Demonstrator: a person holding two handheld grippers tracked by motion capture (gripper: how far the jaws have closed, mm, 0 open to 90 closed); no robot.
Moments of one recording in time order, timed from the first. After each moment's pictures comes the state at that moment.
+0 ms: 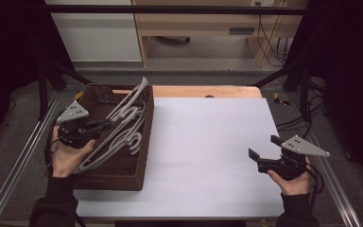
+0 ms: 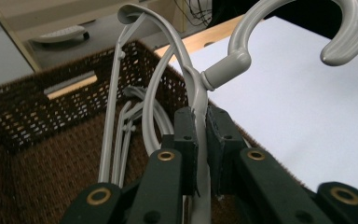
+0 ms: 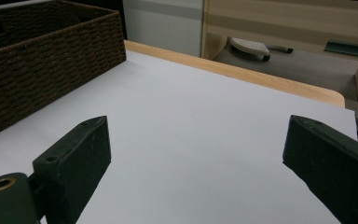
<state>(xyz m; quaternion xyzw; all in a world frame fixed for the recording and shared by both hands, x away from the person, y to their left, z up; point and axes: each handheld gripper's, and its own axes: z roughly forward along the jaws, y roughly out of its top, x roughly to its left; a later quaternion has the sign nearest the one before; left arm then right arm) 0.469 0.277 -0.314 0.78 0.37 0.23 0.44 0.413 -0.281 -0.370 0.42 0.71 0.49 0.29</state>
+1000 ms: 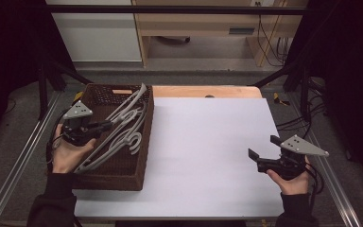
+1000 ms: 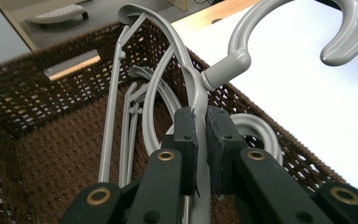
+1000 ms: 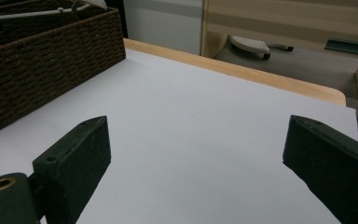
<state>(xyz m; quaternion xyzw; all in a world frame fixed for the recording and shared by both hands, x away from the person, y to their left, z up) 0.486 0.279 -0.322 0.81 0.38 0.21 0.41 0.415 -0.281 -0.372 0.42 0.71 0.49 0.29</state>
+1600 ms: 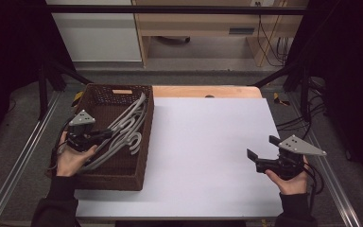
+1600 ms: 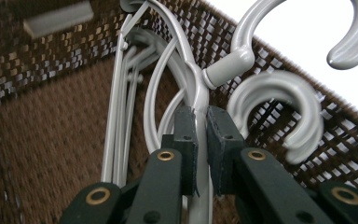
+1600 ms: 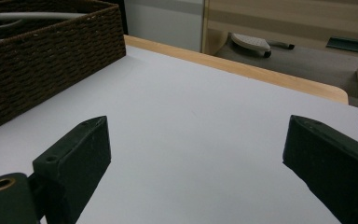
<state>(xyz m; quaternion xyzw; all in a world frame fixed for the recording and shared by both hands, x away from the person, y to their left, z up) 0.496 0.290 -0.366 0.81 0.40 0.19 0.39 0.416 -0.278 -0.374 0.42 0.72 0.48 0.28</state>
